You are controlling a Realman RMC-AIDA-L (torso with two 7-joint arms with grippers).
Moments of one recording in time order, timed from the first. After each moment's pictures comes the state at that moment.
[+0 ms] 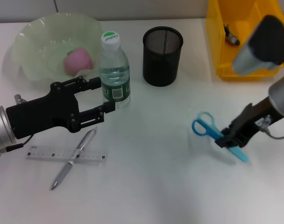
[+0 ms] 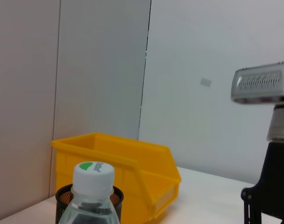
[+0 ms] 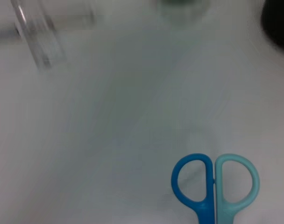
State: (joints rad) left arm -0.35 -2.07 0.93 0.61 1.60 1.55 -1.09; right arm 0.53 2.08 -1.38 -1.35 -2.51 -1.62 2.38
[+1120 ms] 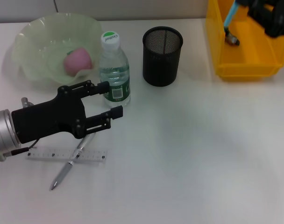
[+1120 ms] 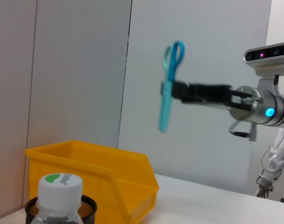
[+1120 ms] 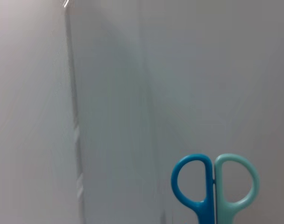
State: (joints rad) left arm -0.36 -2.07 0.95 0.60 1.60 1.60 -1.09; right arm 0.42 2.08 -0.82 -0.75 -1.34 -1.46 1.26
